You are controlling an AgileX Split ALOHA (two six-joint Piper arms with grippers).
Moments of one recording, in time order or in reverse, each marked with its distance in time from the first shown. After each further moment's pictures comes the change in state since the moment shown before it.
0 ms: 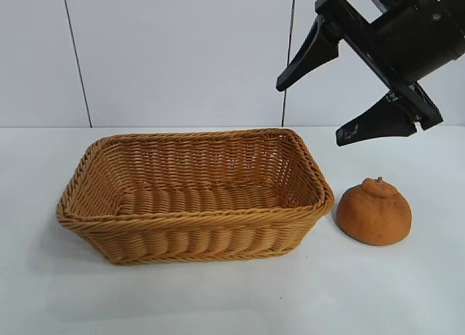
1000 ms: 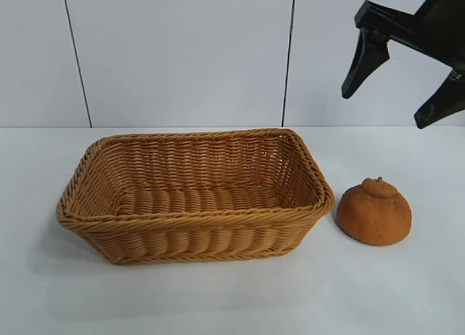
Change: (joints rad) left arm -0.003 -0.654 0.083 0.000 -0.029 -0.003; right arm -0.087 0.029 -0.163 -0.590 0.059 0.404
